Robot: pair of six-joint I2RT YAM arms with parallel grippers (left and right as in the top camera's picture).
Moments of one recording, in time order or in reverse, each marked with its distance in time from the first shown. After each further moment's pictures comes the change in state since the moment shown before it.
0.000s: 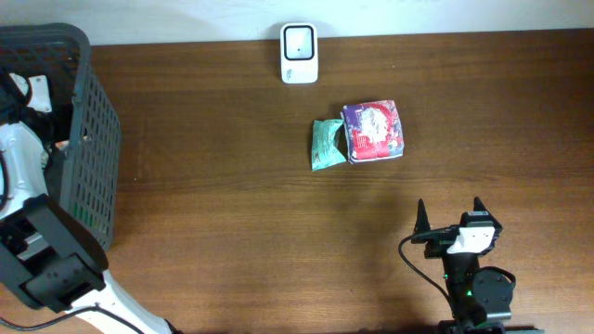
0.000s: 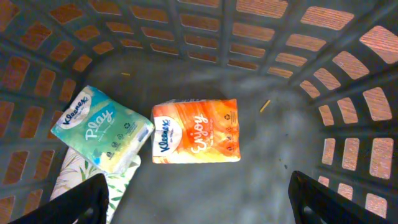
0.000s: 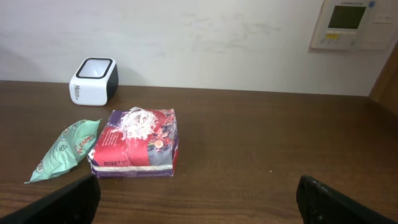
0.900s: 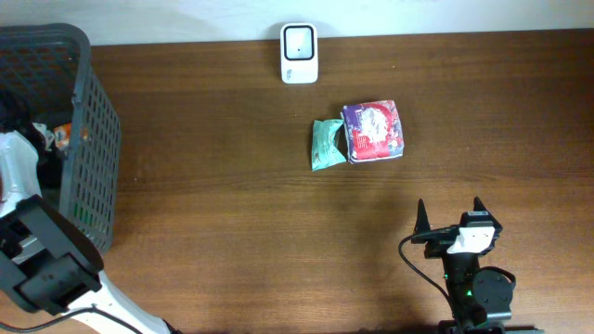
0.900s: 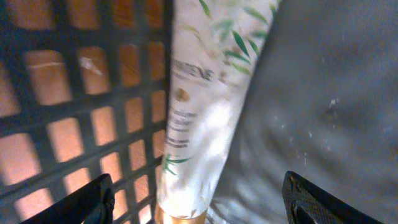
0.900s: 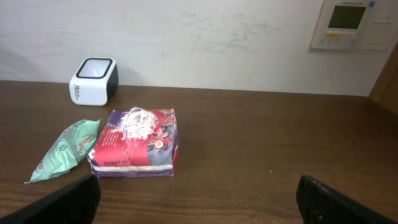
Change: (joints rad) left arm 0.045 0.005 -0.061 -0.169 -0.546 0.319; right arm 0.000 0.000 0.000 0.000 0.000 0.000
